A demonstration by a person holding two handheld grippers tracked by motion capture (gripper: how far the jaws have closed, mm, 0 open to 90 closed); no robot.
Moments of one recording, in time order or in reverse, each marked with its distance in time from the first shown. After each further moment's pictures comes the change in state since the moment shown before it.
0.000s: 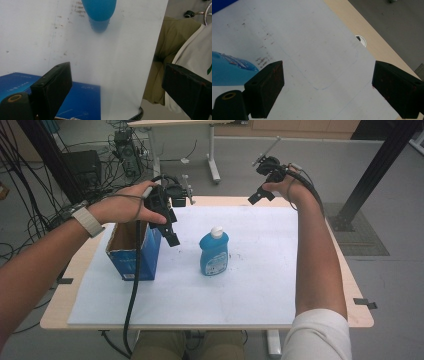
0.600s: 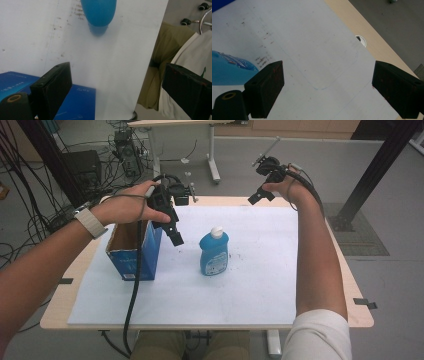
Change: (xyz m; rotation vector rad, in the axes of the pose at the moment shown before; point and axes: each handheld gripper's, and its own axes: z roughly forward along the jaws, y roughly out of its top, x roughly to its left) left arm -0.001 0.003 -0.002 -0.017 -0.003 -0.064; right arm 0.001 0.001 0.002 0.004 0.000 -0.011
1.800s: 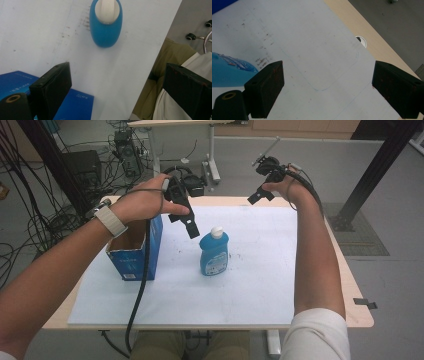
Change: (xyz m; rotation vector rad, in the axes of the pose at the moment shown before) left arm -0.015 0.035 -0.008 -0.011 0.054 -0.094; right arm -0.002 0.000 0.001 -0.006 0.004 0.007
